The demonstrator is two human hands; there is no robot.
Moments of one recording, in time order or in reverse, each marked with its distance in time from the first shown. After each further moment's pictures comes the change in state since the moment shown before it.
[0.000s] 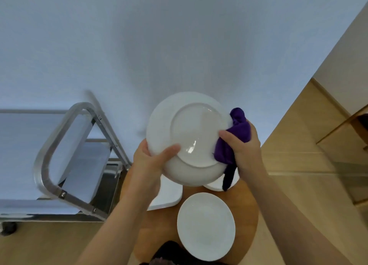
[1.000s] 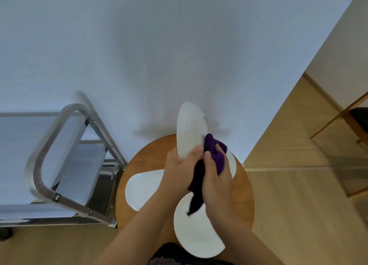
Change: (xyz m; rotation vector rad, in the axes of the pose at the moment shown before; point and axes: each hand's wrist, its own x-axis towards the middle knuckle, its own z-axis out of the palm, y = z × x) left_hand -0.014 -0.020 0.064 0.178 -0.113 0.043; right_hand -0.073 0.027 0.042 0.003 0.155 0.101
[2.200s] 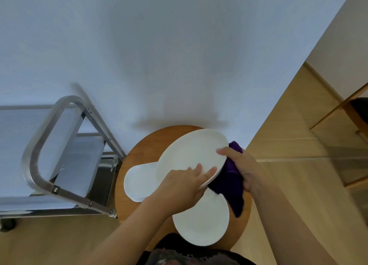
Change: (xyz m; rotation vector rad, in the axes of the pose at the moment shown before) left_hand -0.007 -0.049 -0.020 1.547 -0.715 0.438; right_hand 0.072 0.003 -0.068 -0.034 -0.237 0.480
